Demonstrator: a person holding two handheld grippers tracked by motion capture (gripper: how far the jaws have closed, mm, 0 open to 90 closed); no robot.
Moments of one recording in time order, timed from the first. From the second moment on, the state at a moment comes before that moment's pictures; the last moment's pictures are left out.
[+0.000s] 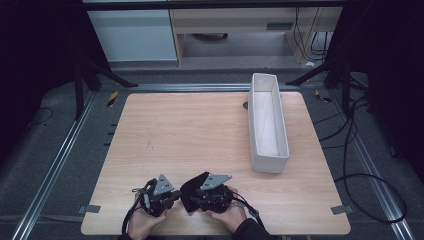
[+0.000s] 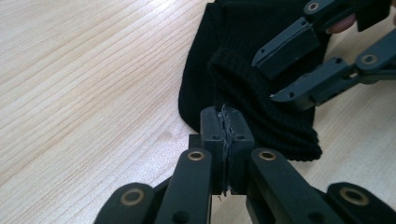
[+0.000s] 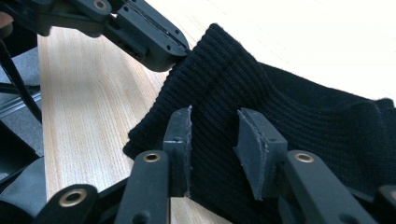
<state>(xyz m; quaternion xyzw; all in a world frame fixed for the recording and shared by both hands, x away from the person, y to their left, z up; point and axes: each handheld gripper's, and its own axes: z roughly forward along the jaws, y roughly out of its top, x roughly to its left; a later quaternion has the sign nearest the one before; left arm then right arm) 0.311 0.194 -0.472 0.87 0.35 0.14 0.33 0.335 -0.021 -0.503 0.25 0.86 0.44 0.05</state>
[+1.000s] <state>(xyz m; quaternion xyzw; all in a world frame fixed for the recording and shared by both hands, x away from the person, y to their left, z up) 0.328 0.201 -0.465 0.85 0.37 0.14 0.35 0.317 -0.028 -0.484 0.22 0.84 0.49 0.04</state>
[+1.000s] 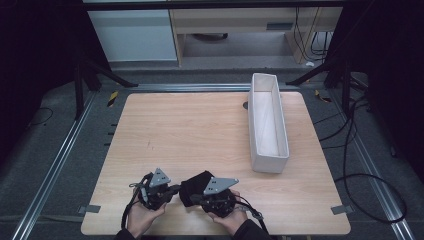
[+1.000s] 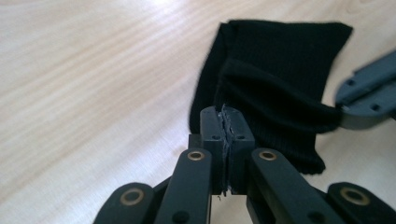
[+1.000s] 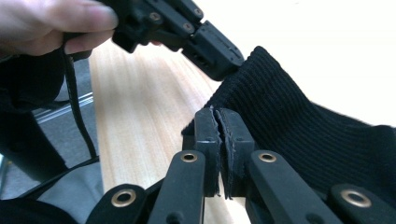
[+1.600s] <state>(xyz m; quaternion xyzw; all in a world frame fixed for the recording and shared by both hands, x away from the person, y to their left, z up) 0.340 0.211 -0.486 0.84 0.41 0.12 0.34 0.325 -0.011 -0.496 0.21 0.86 0.46 0.03</state>
